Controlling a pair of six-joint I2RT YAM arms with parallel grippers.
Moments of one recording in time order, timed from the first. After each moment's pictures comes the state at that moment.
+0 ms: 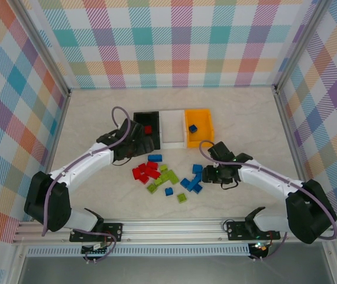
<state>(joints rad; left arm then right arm) -0.52 1.40 1.00 -0.64 -0.12 -0.72 0.60 1.27 0.68 -0.66 -0.05 0.58</state>
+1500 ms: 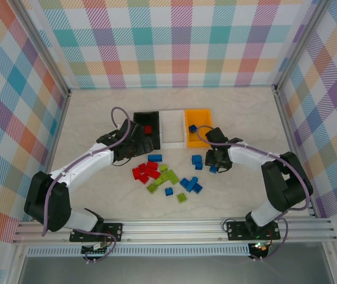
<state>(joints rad) -0.51 1.41 1.00 -0.63 -0.14 -0.73 0.48 1.58 0.87 -0.58 0.15 0.59</state>
